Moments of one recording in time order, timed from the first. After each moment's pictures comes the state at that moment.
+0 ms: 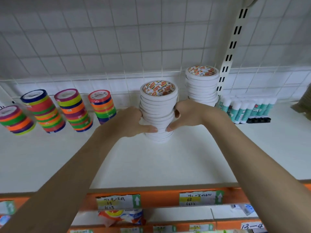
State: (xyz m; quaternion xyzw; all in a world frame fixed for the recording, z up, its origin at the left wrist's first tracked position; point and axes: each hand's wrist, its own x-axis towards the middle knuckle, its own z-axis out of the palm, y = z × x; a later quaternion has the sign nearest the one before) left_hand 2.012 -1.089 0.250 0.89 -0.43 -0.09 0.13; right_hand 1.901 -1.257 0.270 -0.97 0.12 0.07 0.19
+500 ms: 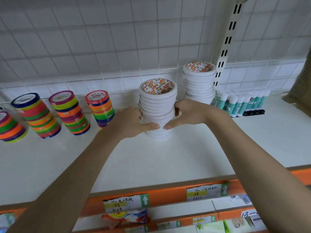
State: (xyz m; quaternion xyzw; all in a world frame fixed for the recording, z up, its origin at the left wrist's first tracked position) left_hand 2.010 -1.085 0.249 0.87 -0.44 -0.12 0.21; right_hand 1.897 -1.255 0.263 -0.94 0.13 0.06 0.32
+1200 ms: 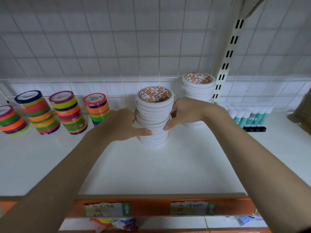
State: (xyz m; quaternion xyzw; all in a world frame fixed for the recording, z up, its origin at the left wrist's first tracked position) left_hand 2.007 -1.089 0.260 0.91 -0.39 -0.06 0.12; right_hand 1.914 -1.287 0.281 -0.97 0.07 0.10 0.23
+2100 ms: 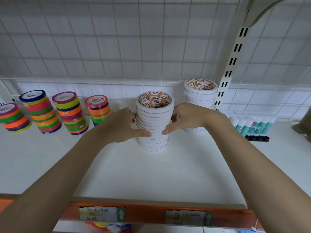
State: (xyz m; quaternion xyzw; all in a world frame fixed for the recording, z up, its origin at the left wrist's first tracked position) left_hand 1.997 -1.089 0.270 0.91 -0.39 -0.03 0.16; right_hand 1.916 -1.289 0.279 -0.97 0.04 0.08 0.24
